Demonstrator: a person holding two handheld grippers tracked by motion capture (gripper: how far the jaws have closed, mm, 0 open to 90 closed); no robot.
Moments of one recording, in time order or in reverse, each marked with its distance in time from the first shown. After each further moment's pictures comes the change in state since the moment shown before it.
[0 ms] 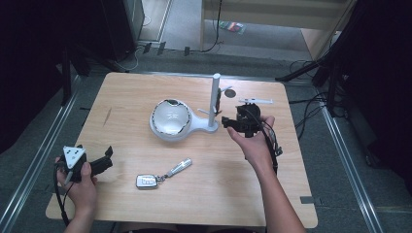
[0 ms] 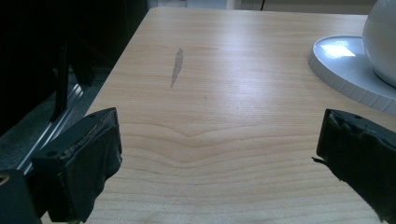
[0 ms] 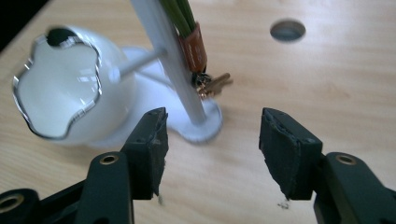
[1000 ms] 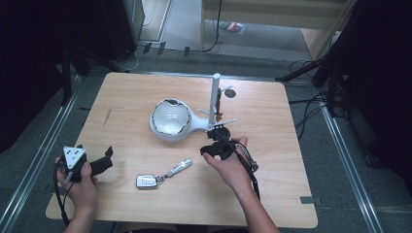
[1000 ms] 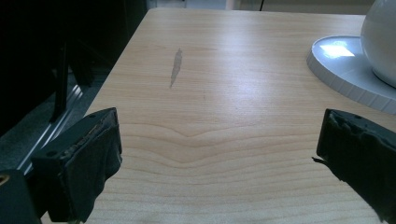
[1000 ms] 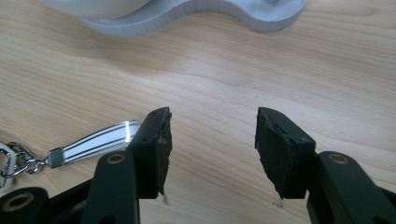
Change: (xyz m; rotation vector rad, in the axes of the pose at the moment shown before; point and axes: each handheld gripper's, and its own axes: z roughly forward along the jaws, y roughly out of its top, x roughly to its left) left arm 0.000 0.000 -0.001 0.001 -0.003 0.004; right arm 0.067 -0.054 0.031 0.309 -0.028 -0.060
